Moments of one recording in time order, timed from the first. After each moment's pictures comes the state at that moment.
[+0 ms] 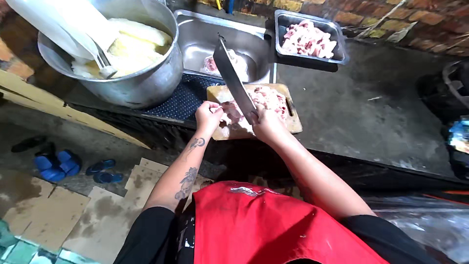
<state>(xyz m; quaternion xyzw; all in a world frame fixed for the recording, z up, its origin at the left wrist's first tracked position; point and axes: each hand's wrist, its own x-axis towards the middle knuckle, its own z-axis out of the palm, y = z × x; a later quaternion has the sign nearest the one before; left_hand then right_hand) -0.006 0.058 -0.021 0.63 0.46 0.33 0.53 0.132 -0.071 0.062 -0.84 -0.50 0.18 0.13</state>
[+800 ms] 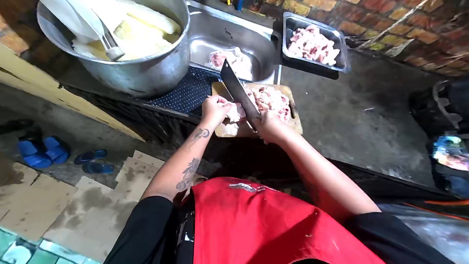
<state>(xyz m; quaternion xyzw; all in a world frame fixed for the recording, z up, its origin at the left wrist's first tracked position) -0.002 0.065 -0.012 0.67 0.45 0.28 0.52 0.134 -0.064 0.065 -0.85 -0.42 0.31 0.05</state>
